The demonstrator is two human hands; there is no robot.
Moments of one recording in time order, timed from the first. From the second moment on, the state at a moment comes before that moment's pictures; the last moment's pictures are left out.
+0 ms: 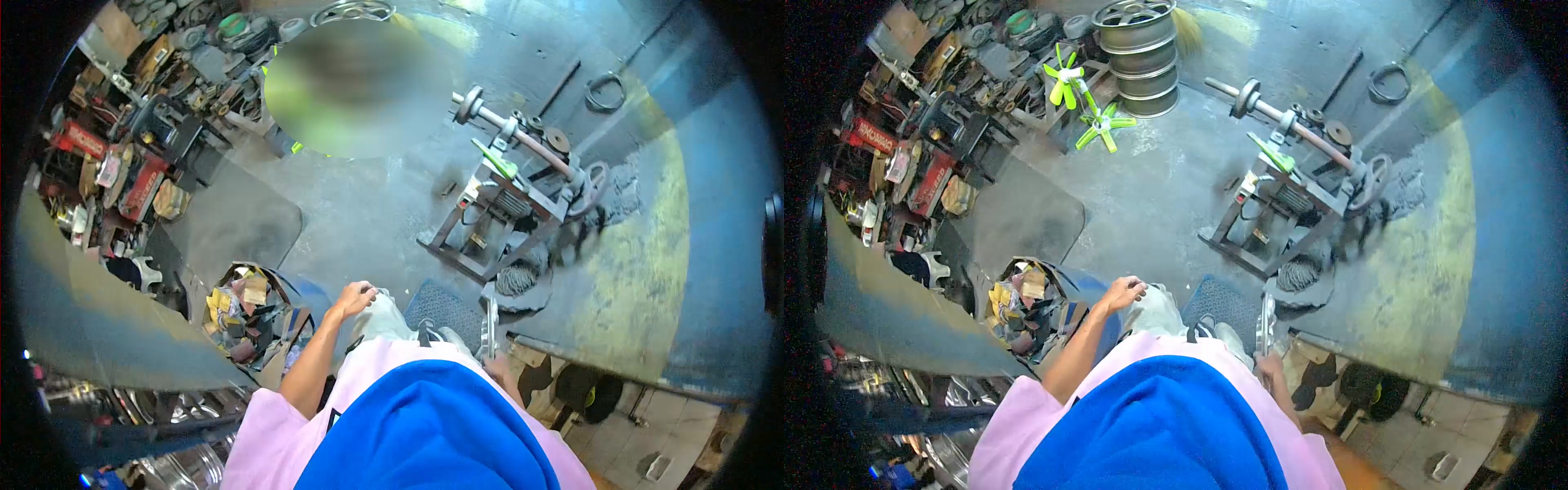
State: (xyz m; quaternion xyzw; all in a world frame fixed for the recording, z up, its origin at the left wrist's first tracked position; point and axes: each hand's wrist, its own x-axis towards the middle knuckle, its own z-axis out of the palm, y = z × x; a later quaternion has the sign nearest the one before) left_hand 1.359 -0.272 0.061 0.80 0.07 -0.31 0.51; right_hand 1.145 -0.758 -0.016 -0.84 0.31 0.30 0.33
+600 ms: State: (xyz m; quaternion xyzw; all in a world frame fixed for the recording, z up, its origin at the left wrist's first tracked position) left_hand 1.709 -0.091 0.020 0.77 0.16 -0.24 0.57; right_hand 1.738 -0.505 0.201 -0.90 0.08 0.28 0.31
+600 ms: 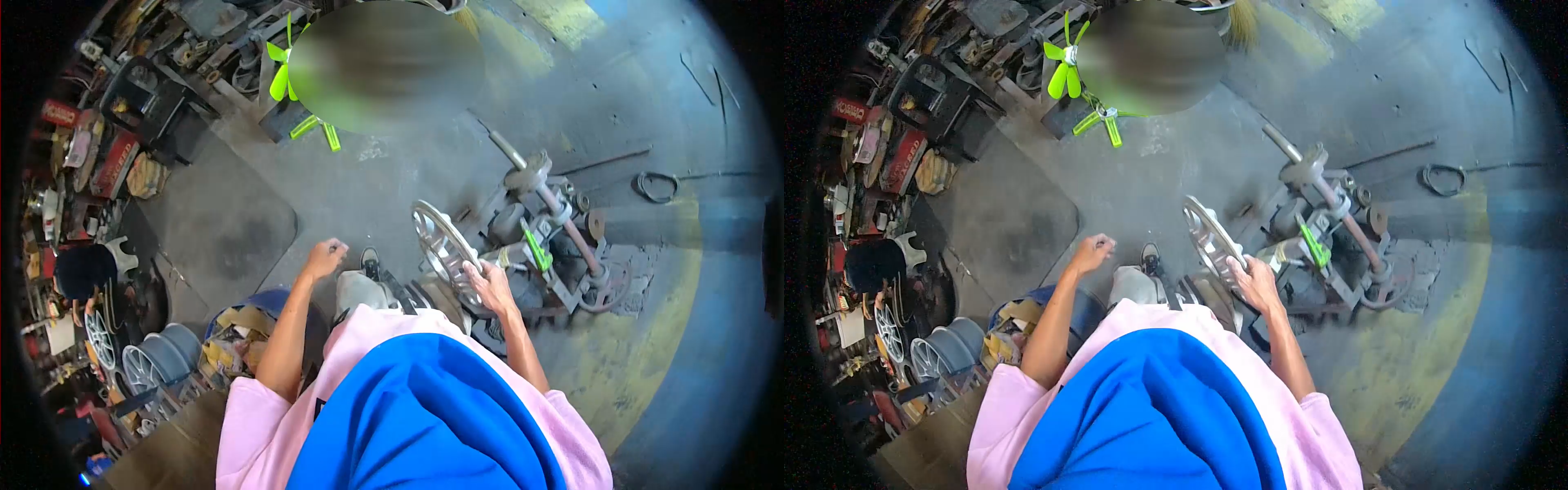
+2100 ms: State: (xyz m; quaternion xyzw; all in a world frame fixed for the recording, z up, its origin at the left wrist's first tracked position) left_hand 2.094 -0.053 -0.018 0.72 0.23 -0.44 0.48; right_hand 2.075 -0.626 0.116 -0.67 0.54 0.04 0.51
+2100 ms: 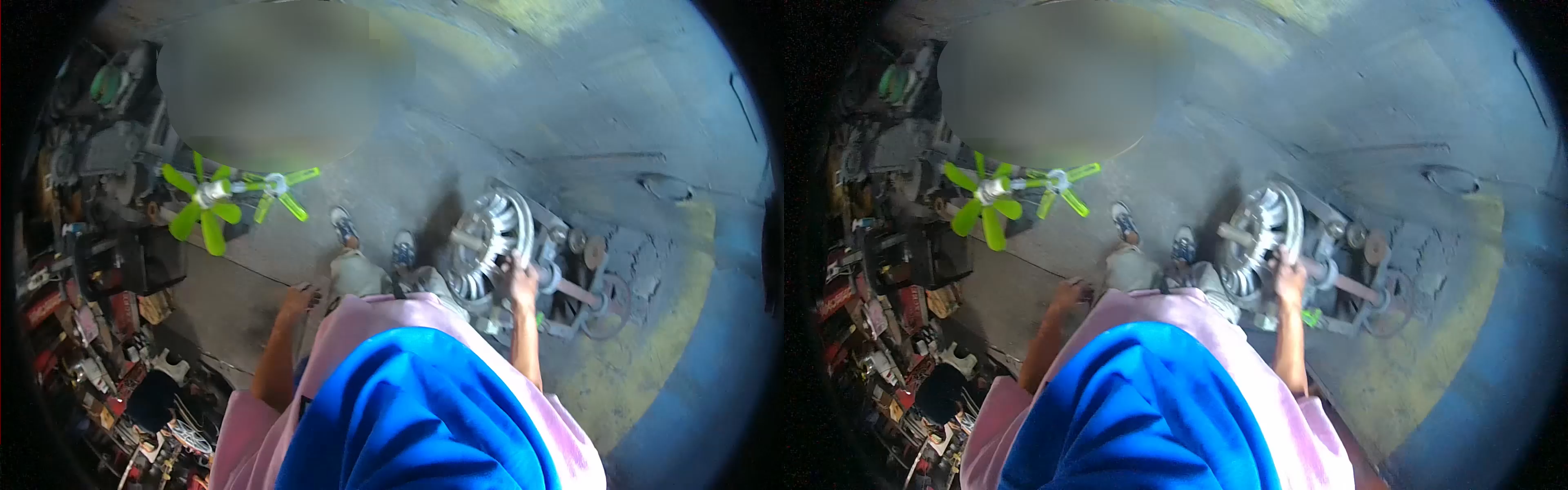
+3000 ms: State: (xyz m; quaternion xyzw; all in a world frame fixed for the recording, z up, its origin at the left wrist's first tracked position) left_hand 2.247 0.017 -0.028 0.75 0.18 -0.28 0.58; right_hand 2.242 -0.548 0.073 -0.96 0.14 0.17 0.14
